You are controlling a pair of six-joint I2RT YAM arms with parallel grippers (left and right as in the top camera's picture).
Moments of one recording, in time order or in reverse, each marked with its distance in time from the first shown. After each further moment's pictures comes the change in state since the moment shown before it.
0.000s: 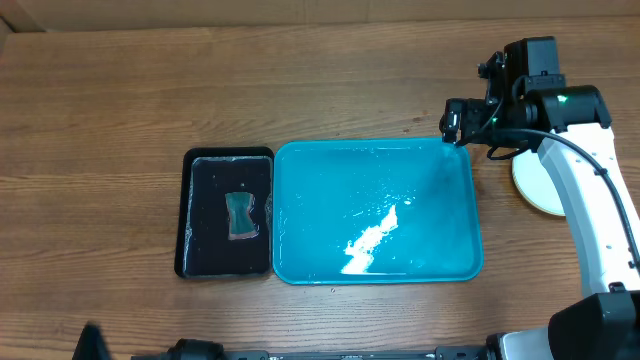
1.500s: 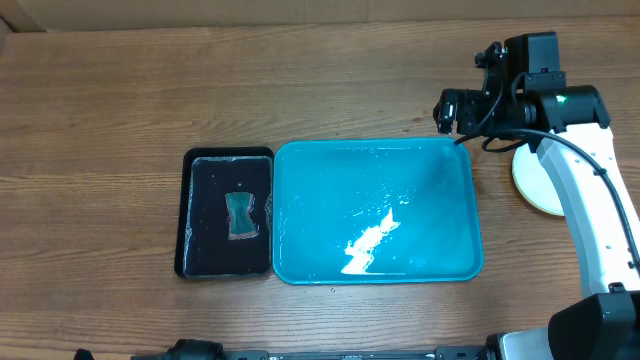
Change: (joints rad) left arm 0.019 -0.097 -0.045 -0.041 -0.051 -0.019; right arm 0.004 0.000 0.000 0.087 -0.068 0.000
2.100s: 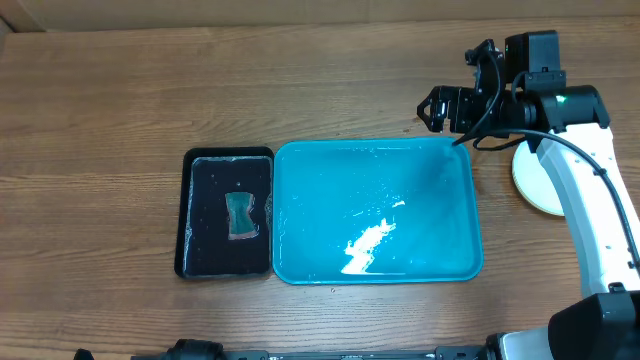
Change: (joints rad) left arm 0.000 0.000 0.000 0.000 0.000 0.000; right arm 0.000 0.000 0.000 0.035 -0.183 0.000
